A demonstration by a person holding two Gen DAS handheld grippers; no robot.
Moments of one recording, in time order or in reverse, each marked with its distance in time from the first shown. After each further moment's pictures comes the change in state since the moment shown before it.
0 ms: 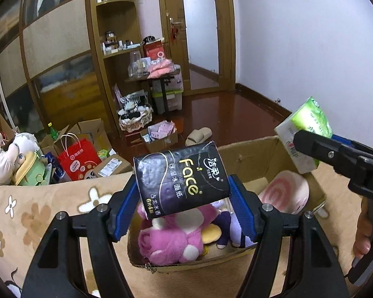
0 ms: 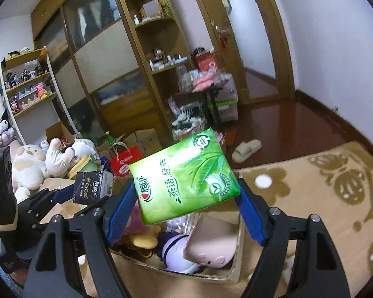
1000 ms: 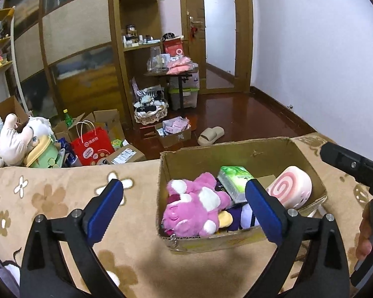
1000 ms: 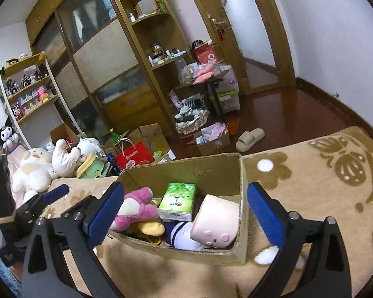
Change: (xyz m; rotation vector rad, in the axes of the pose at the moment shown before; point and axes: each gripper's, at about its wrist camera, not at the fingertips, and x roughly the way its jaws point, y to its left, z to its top) left arm -0.041 0.025 -0.011 -0.090 -0.001 0.069; right arm -0.025 0.001 -0.008 0.038 0.021 0.009
